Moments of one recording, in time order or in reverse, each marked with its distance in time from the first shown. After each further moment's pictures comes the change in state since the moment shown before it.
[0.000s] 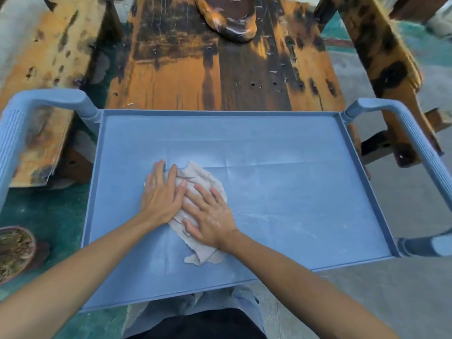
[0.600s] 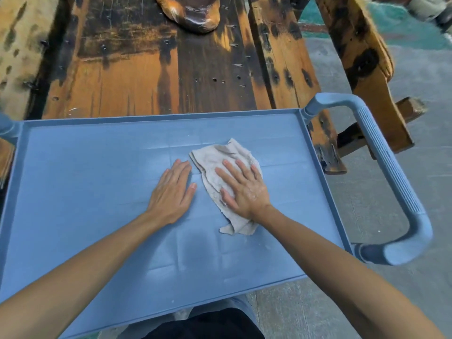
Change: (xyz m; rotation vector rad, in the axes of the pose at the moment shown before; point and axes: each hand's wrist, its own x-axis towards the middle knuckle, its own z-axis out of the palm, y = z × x) left_hand 0.050 0.154 0.055 -0.019 -0.066 0.306; right_hand -0.059 0.233 -0.071 -0.170 -0.072 0.291
